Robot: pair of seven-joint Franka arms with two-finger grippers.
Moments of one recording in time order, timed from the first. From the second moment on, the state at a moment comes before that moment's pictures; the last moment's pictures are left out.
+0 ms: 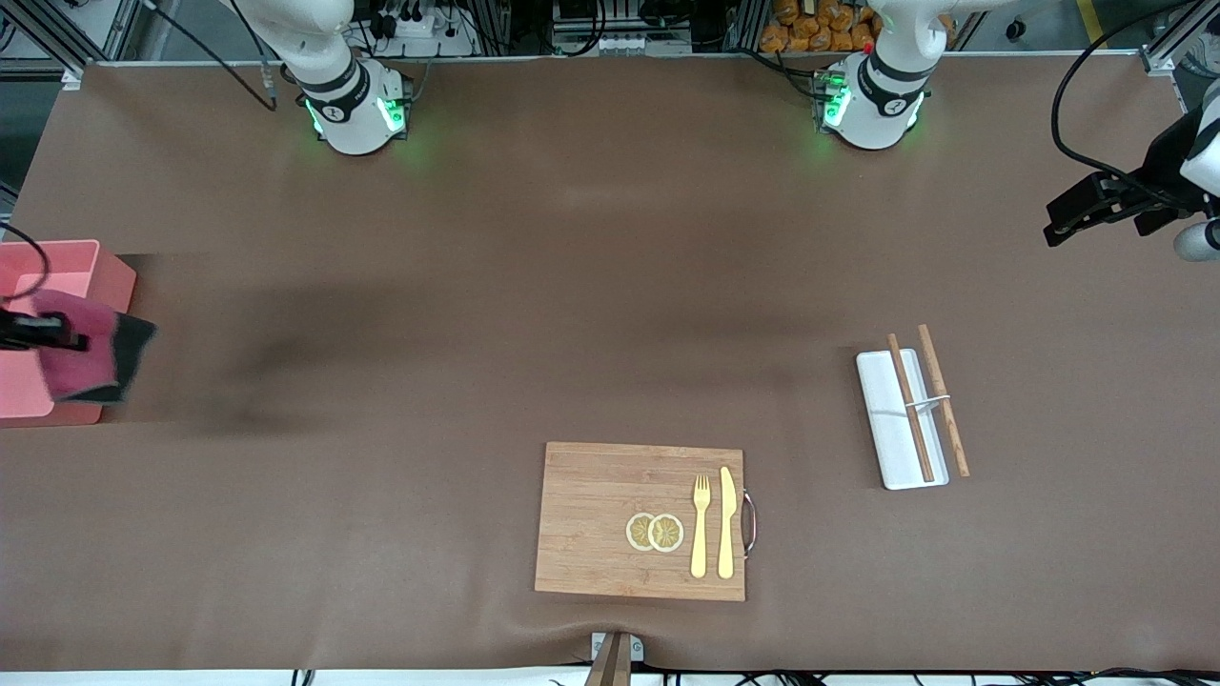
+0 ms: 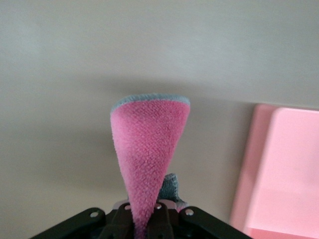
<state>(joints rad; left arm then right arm) 0.05 0.02 -0.14 -1.46 0.03 1.45 -0.19 -0.46 0.33 0.06 -1.56 -0.01 1.73 -0.56</state>
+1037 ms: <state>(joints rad) 0.05 0.02 -0.15 -1.47 0.03 1.45 -0.19 -0.84 0.63 0.06 -1.50 -0.11 2.17 -1.15</state>
